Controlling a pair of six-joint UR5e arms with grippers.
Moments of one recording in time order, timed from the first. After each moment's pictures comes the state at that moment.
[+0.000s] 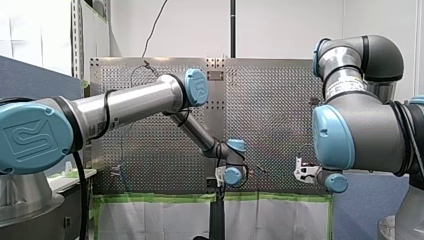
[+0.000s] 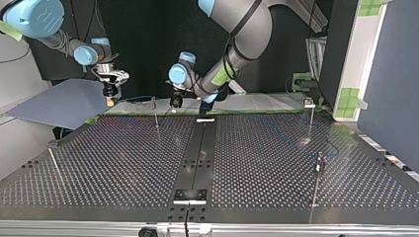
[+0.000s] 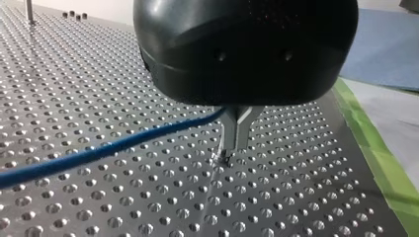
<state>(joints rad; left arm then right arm) -0.70 -2.83 -0.98 -2.59 -1.91 -1.77 1.55 -0.58 1.71 -1.07 1.17 1.63</state>
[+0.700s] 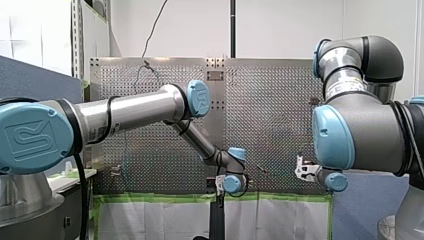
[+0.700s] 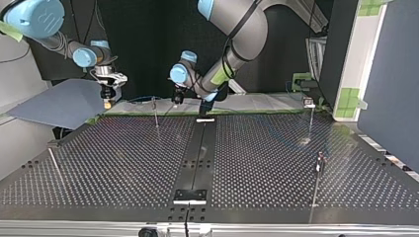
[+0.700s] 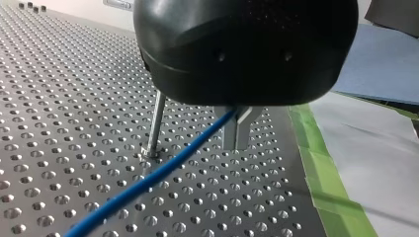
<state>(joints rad) -0.70 -2.91 -0.91 -2.65 -1.88 -1.77 1.54 -0.57 1.68 -1.07 1.19 1.64</state>
